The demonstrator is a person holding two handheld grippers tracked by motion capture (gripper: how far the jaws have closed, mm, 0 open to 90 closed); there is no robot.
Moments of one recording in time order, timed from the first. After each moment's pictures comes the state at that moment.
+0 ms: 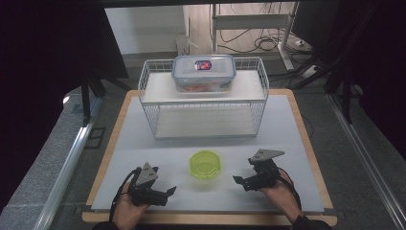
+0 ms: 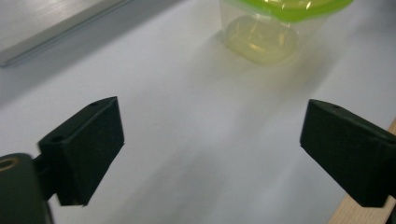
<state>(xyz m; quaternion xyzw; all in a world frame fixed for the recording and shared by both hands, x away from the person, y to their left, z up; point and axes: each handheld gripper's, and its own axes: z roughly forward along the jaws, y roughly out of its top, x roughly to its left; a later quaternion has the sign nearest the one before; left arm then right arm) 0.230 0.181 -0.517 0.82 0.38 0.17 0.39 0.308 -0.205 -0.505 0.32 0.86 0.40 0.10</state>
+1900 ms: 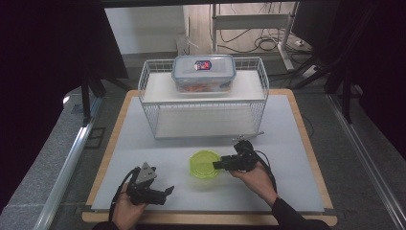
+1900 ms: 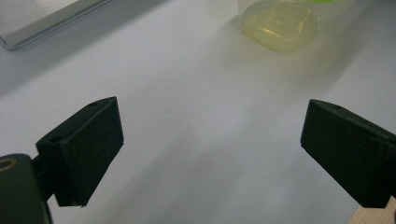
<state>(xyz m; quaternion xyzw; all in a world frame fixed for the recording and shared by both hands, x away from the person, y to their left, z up) 0.234 0.186 -0.523 0.83 0.39 0.17 0.37 0.352 -0.148 -0.496 0.38 0.82 0.42 -0.09</state>
